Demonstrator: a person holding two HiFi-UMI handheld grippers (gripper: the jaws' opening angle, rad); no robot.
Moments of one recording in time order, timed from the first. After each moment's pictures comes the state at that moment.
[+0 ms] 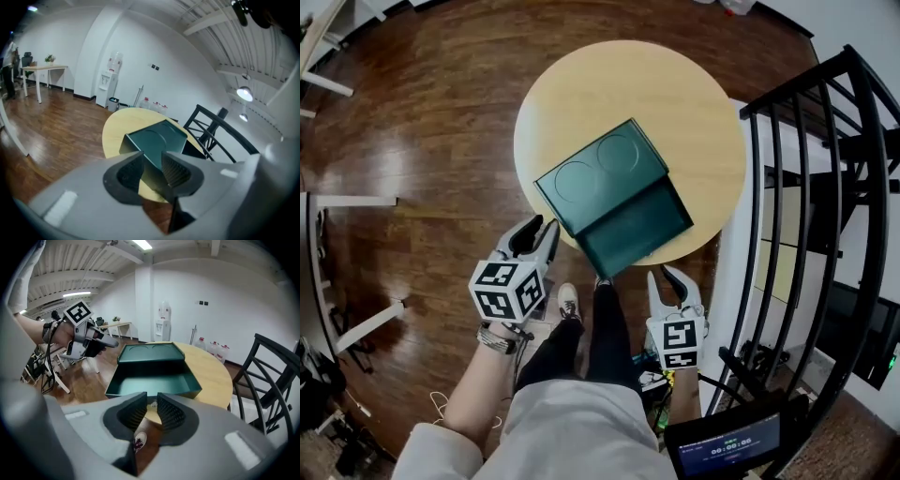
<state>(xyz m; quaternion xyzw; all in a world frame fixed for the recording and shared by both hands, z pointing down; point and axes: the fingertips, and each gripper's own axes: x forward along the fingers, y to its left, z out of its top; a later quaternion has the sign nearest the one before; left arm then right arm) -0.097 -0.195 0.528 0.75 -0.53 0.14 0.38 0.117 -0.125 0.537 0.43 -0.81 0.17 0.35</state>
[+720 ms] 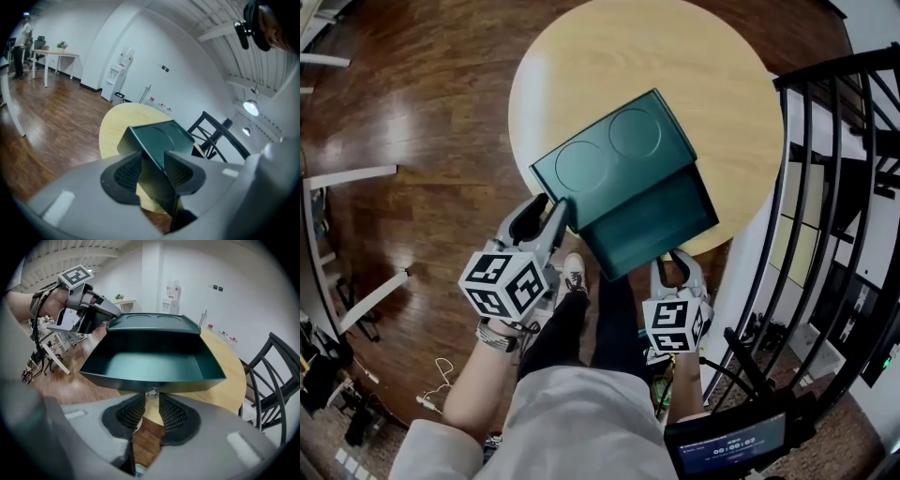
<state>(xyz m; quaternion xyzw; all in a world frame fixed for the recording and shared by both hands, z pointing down) -0.095 -0.212 0.549 0.72 -0.54 0.10 0.43 0.113 -0.137 0.603 0.38 -0.77 0.17 0.47</state>
